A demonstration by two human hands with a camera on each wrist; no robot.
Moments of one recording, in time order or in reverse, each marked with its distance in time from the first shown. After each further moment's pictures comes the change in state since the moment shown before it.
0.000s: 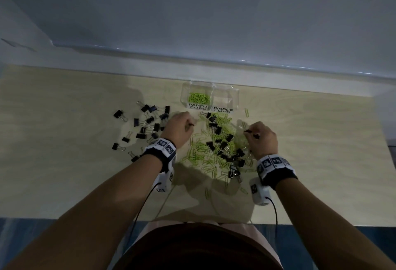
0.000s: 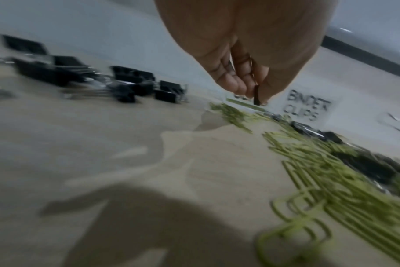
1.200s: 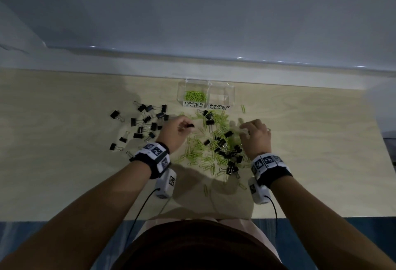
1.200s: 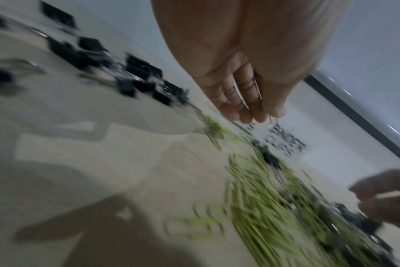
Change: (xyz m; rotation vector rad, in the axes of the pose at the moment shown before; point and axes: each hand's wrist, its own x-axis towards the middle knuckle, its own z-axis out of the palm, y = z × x) left_hand -0.023 0.013 -0.010 -0.297 -0.038 -0.091; right_hand -0.010 -0.001 0.012 -0.228 -0.004 -0.105
